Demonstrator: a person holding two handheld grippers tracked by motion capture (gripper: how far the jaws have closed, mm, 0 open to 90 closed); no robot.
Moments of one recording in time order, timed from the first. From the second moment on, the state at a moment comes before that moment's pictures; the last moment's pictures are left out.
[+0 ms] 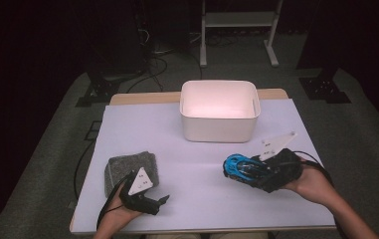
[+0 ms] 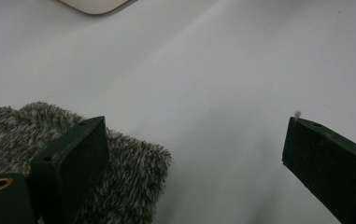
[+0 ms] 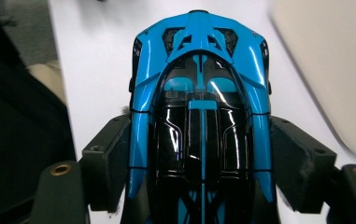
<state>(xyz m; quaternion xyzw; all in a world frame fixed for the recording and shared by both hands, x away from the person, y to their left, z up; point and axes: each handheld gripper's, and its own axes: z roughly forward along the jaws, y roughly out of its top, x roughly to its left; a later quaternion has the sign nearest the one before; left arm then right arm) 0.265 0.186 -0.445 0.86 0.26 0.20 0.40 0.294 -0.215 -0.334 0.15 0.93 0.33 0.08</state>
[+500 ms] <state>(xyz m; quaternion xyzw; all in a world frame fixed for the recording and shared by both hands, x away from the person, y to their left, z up) 0.267 0.194 -0.443 0.85 0.26 0.20 0.41 0.300 -0.126 -0.369 0.07 0.95 0.30 0.03</state>
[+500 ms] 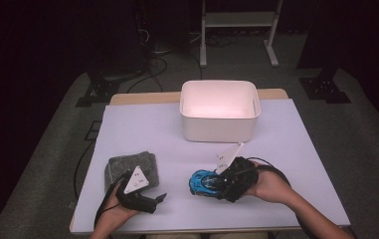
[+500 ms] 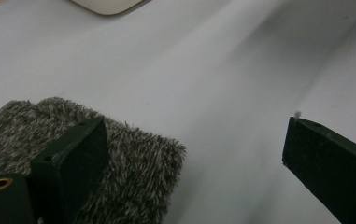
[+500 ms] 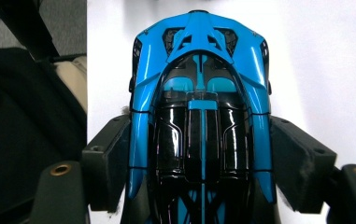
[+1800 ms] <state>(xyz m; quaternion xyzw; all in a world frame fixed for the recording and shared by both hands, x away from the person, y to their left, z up) 0.270 0.202 -0.441 0.85 0.28 0.20 0.41 0.312 -0.102 -0.437 0.02 0.96 0.27 0.00</state>
